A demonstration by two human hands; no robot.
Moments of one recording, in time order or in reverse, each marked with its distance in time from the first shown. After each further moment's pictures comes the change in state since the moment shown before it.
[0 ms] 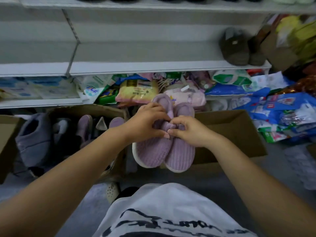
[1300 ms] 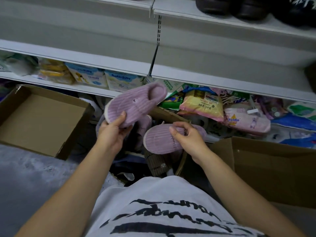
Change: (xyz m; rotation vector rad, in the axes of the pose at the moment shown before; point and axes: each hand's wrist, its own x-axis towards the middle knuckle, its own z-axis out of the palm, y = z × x) left_hand -0.276 -0.211 -0.129 -1.491 1.242 -0.956; right_hand 0.185 -0.151 0.243 0.427 0.147 0.216
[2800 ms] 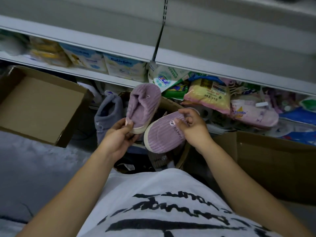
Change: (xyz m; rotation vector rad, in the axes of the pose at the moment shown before) left_hand 0.008 -0.031 -0.020 0.130 -0.093 -0.259; right_hand 0.043 -0.002 0.003 -0.067 0.023 -0.006
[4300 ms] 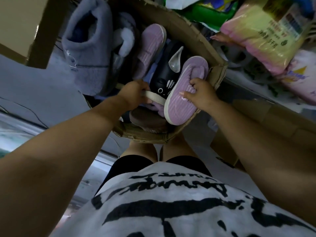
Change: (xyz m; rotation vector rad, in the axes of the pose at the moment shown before) left_hand 0.153 -0.106 -0.017 1.440 -0.165 0.002; right_hand 0.145 0.158 -0.005 -0.695 -0.460 0.230
